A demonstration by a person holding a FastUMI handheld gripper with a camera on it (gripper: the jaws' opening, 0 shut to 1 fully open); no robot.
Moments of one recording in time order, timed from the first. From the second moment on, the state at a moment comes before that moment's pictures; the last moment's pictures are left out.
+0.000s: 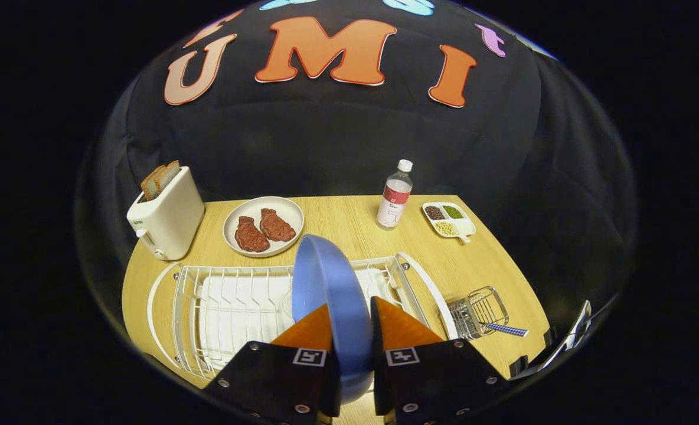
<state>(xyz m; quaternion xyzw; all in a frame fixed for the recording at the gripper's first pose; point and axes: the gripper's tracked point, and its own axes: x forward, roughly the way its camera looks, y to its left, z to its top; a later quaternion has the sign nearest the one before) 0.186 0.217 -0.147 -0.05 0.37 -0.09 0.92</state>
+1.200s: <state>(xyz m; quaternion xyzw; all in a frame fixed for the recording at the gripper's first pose) -0.039 0.169 -0.143 0.25 0.39 -0.02 0.89</state>
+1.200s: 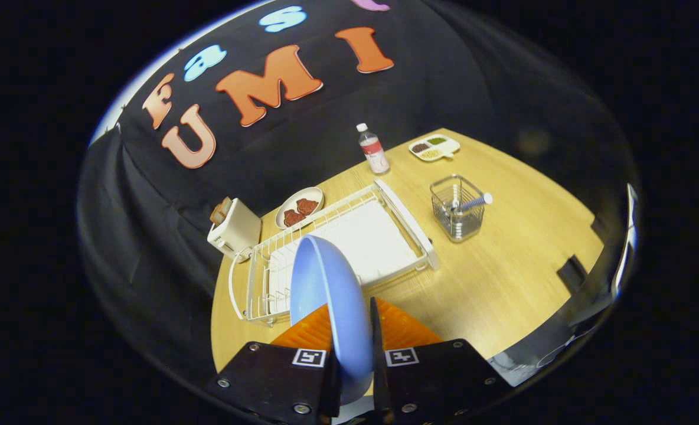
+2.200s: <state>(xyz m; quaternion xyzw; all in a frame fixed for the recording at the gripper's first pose) -0.054 0.191 -0.286 0.42 0.44 -0.01 0.79</state>
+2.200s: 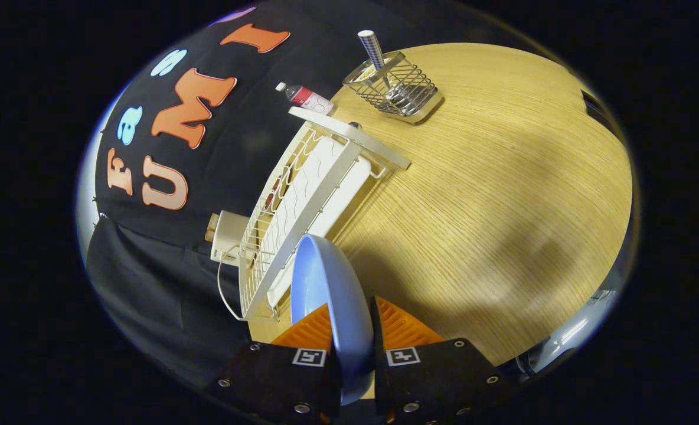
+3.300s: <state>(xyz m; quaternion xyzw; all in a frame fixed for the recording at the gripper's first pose) 0.001 0.020 -0.195 0.19 0.29 -0.07 0.94</state>
